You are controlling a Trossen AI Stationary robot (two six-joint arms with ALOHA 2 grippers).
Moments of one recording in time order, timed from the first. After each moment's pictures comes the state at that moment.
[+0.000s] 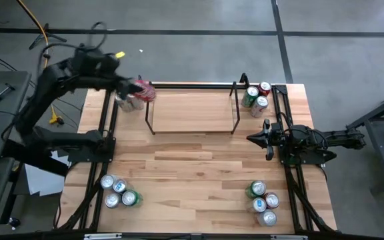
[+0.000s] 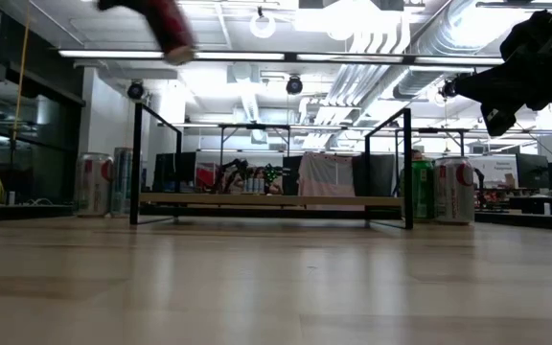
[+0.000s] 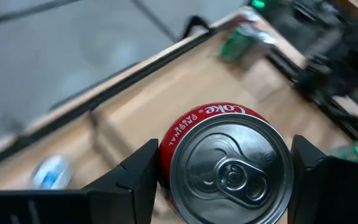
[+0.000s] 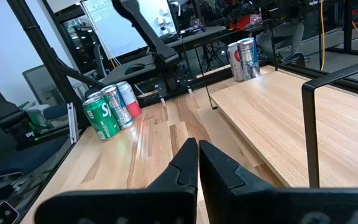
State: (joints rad) left arm 0.65 1.12 1.60 -1.17 0.12 -0.25; right arm 0.10 0.01 0.05 -0.08 0.17 0.31
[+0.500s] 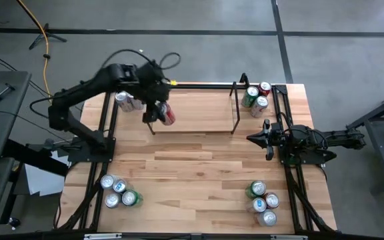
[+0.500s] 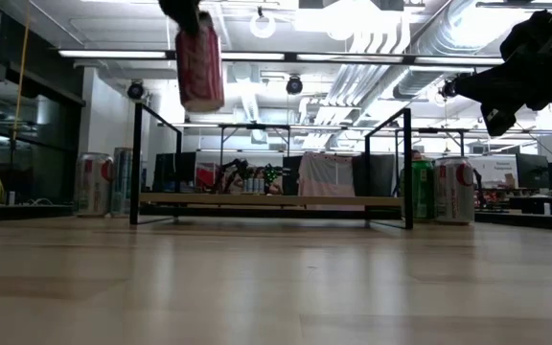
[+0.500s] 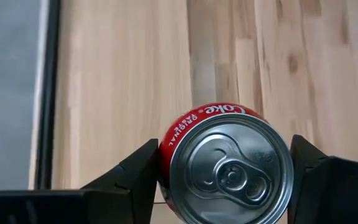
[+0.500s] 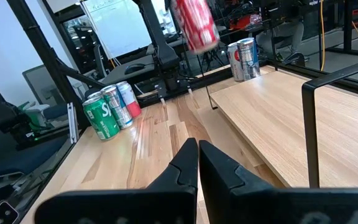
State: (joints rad) left arm 0.36 1.49 1.68 -1.26 0.12 0.39; right arm 0.10 0.01 0.05 -0.08 0.17 0.31
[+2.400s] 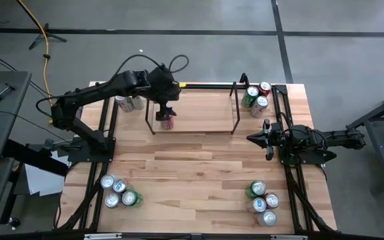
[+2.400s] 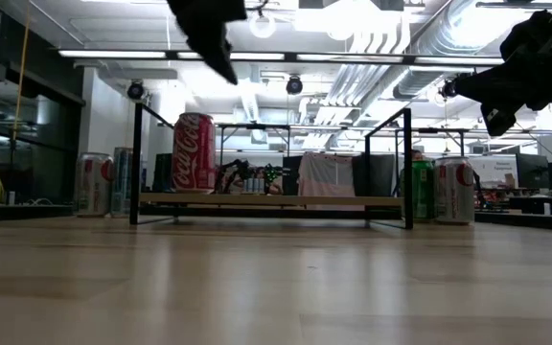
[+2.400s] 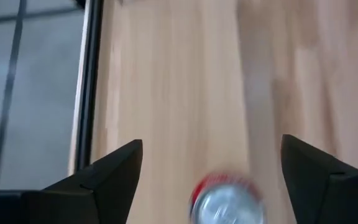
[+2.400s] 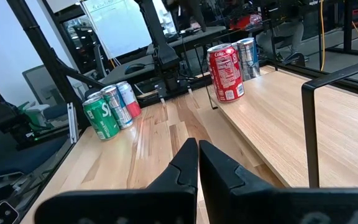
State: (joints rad) left arm 0.39 1.52 1.52 -0.93 0.05 0.42; right arm 0.10 0.01 0.05 -0.08 0.17 0.31
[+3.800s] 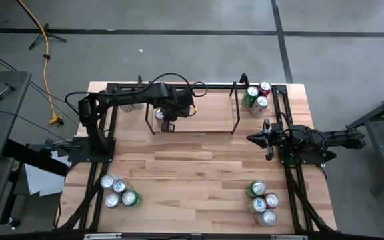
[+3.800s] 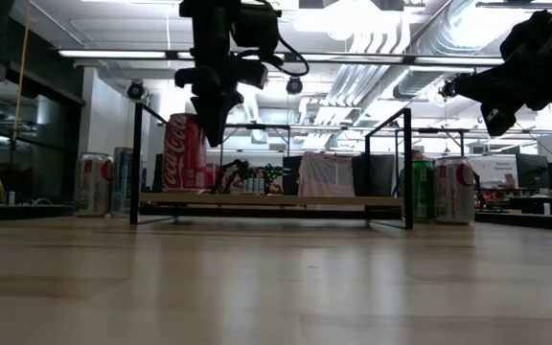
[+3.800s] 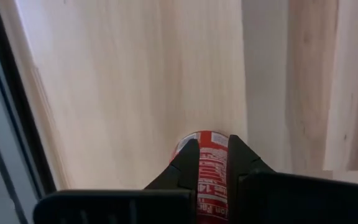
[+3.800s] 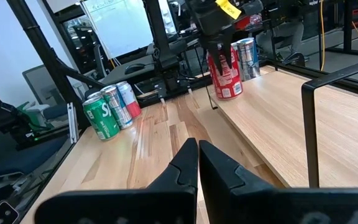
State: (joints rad) left arm 0.30 1.83 1.59 -1.17 -0.16 0.42; right arm 0.10 0.01 0.05 -0.08 0.17 0.31
